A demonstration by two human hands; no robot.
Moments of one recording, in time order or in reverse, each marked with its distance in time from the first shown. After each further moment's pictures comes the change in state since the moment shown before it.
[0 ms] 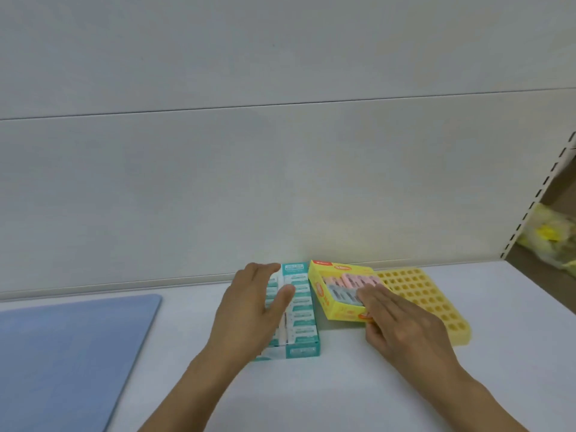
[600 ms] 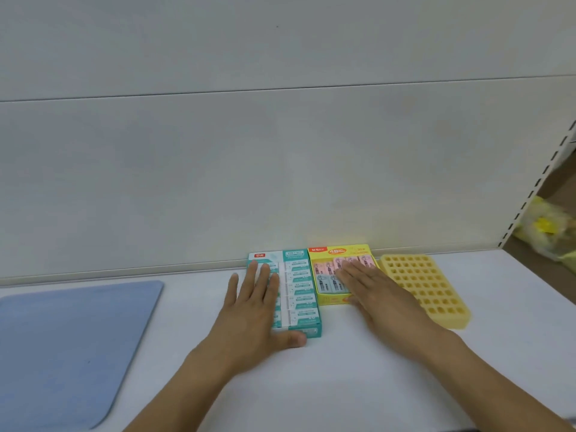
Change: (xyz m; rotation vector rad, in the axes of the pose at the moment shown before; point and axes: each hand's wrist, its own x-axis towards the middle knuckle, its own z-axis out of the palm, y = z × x) left_hand -0.013 -0.029 0.022 0.519 -0.364 0.134; right_hand 0.022 0.008 0.024 0.014 -0.547 0.007
